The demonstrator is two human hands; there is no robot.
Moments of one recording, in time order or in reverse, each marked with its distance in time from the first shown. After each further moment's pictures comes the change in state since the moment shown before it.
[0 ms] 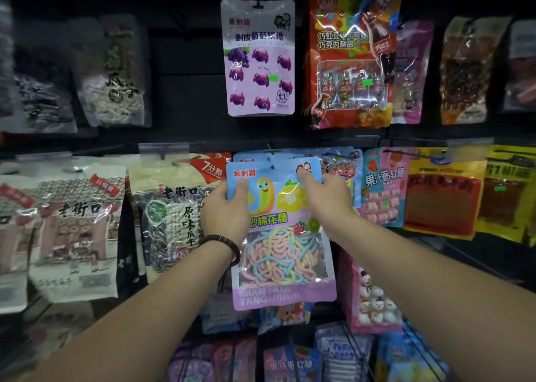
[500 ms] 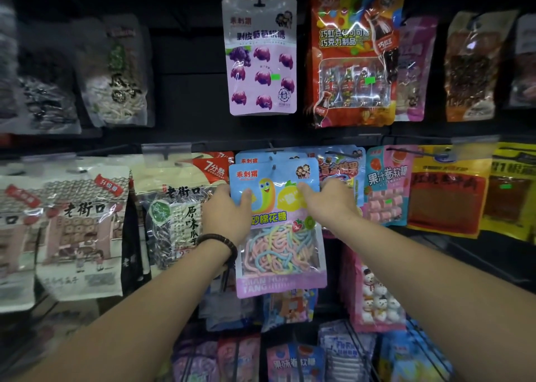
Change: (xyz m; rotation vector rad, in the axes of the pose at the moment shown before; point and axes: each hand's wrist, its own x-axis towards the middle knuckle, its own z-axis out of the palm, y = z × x) left_hand 0.012 -0.007 -0.007 0.361 -0.056 0.117; right_hand 0.014 0.017 -0.001 -0.366 -0.060 -0.003
